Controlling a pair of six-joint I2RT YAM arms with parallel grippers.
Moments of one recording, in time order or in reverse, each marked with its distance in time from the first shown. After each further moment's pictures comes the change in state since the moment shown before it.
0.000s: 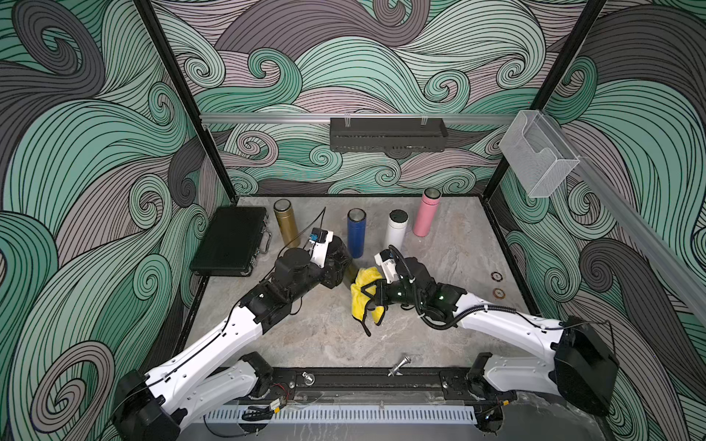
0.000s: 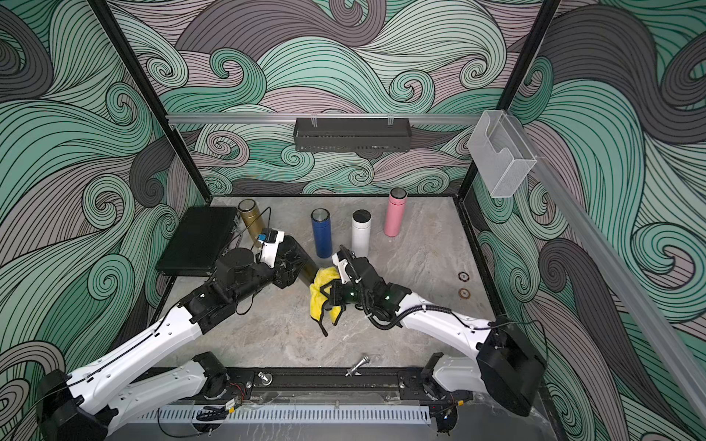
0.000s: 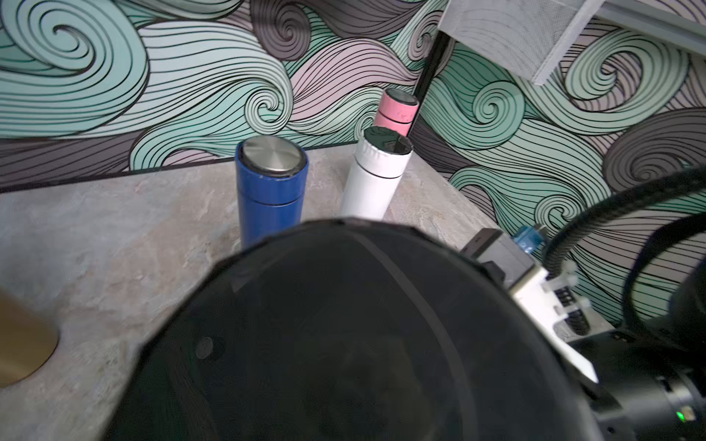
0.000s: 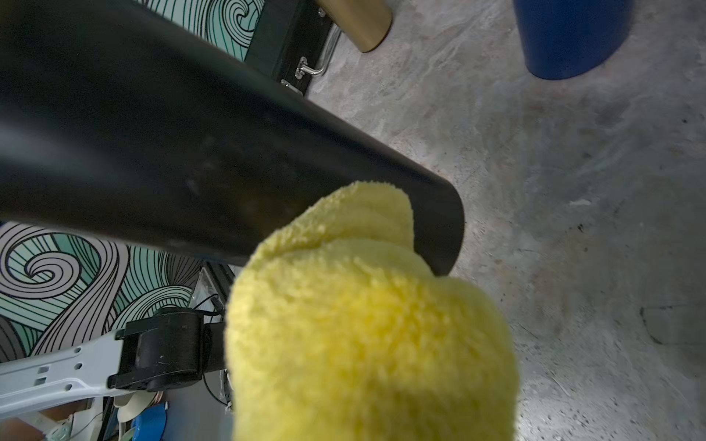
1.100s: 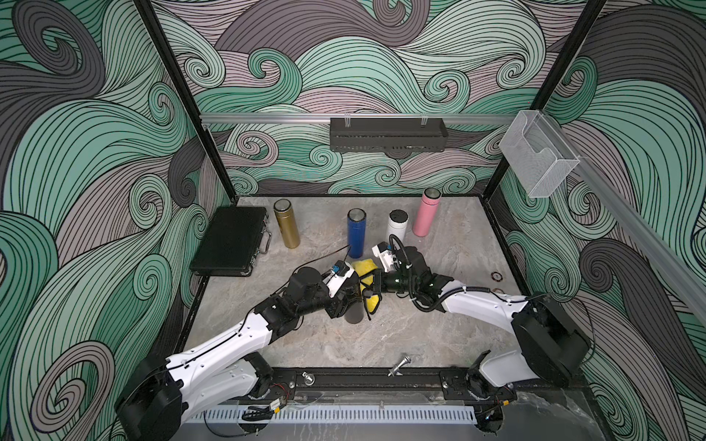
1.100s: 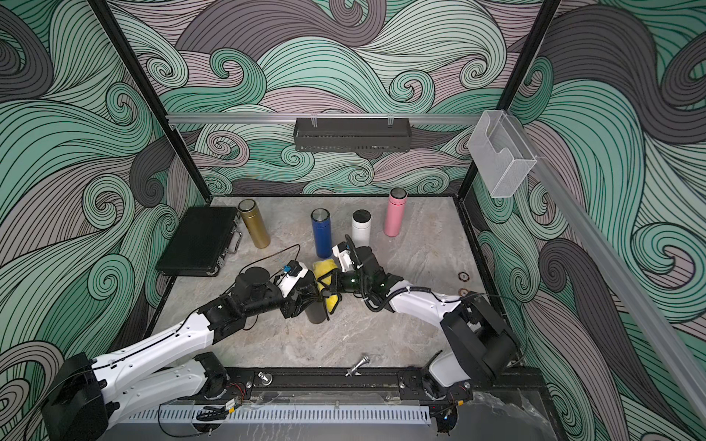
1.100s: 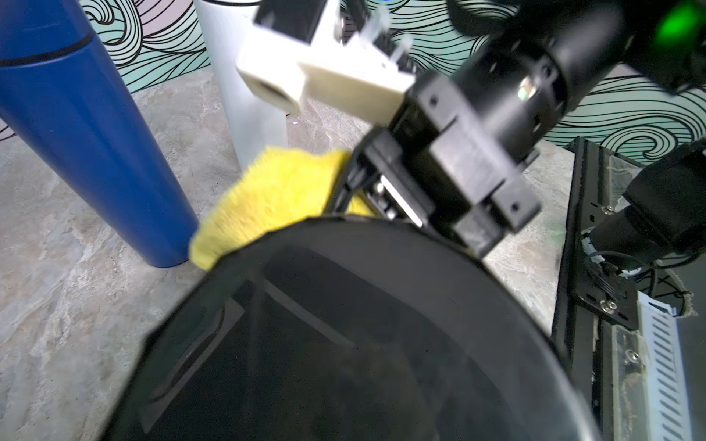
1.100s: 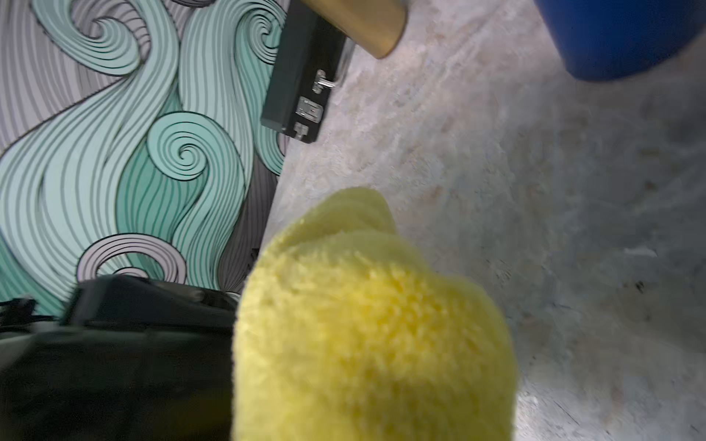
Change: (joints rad) left arm -0.054 0.038 -0.224 0.088 0.196 0.245; right arm -0.113 0.238 -0.022 0.262 -0.233 0.058
